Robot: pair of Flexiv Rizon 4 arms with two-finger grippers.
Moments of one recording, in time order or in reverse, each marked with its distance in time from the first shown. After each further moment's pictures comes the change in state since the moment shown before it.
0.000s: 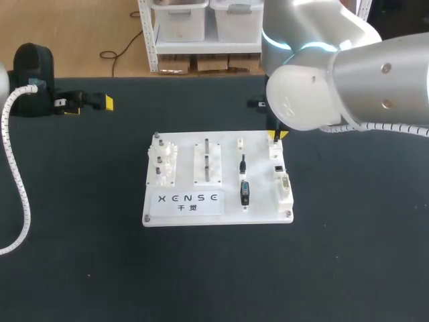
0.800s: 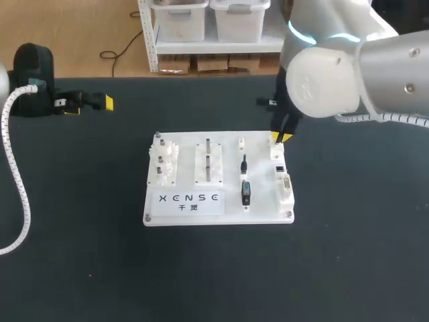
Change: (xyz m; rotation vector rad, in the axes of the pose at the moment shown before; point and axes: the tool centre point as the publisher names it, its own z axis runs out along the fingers) left arm 0.000 0.000 0.000 0.000 0.000 0.000; right arm 0.004 -0.004 0.004 -0.145 0.086 0.029
